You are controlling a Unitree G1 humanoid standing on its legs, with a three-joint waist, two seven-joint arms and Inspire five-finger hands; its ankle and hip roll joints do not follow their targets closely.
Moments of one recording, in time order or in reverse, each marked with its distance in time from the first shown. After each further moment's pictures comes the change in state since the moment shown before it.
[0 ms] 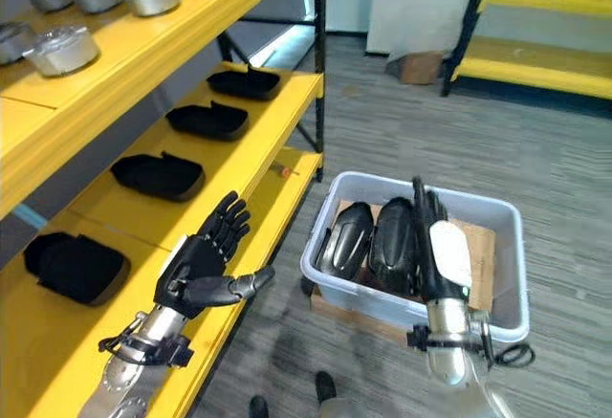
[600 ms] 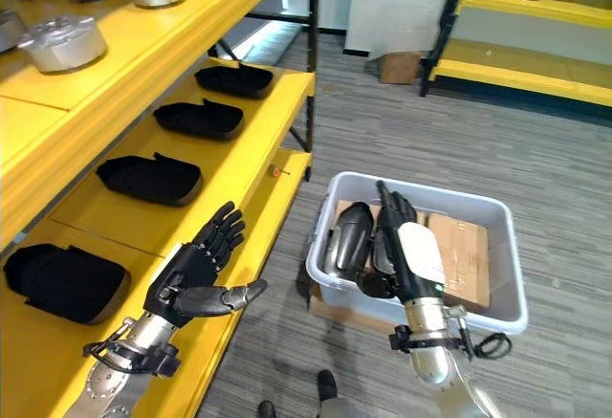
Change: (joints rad) left arm 0.020 0.072 -0.004 0.003 0.003 0.000 0.016; right arm -0.173 -0.021 0.122 -0.025 -0.036 0.020 0.076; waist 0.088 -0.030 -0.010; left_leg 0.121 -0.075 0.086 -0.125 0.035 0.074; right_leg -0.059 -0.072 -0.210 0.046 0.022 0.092
